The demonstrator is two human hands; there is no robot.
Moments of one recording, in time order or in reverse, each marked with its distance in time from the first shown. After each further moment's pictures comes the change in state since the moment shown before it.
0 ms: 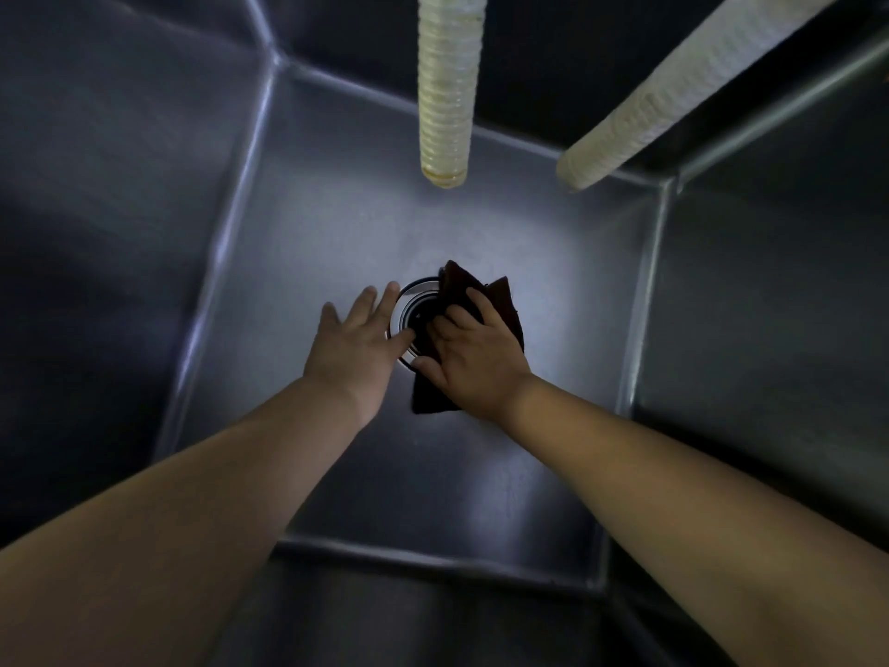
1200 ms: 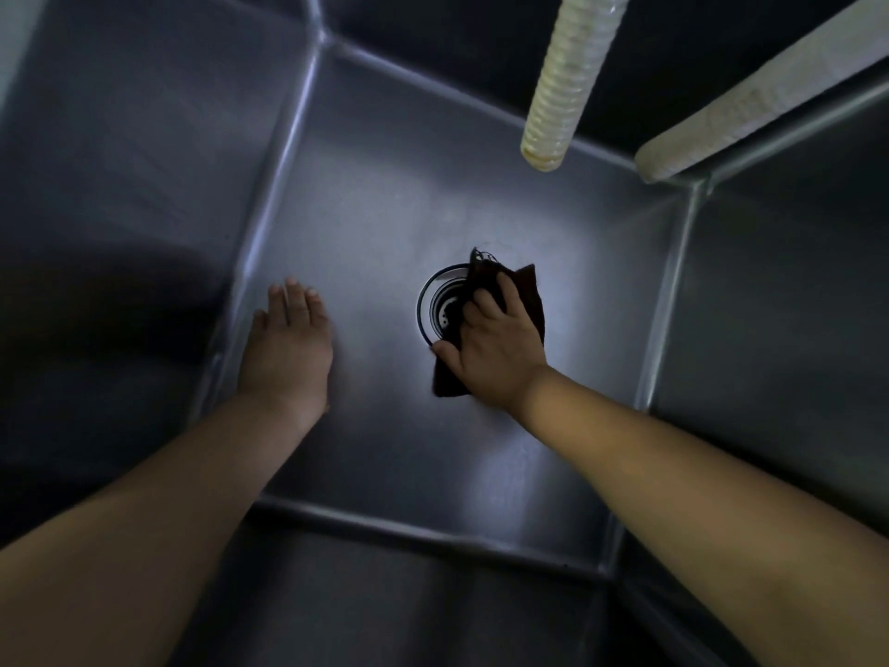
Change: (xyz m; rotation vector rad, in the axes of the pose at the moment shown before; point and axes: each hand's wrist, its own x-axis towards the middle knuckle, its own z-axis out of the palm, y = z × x) left_hand -0.045 -0.055 0.033 -0.055 -0.073 -0.302; right_hand 0.005 -0.017 -0.004 -0.140 -0.011 0.075
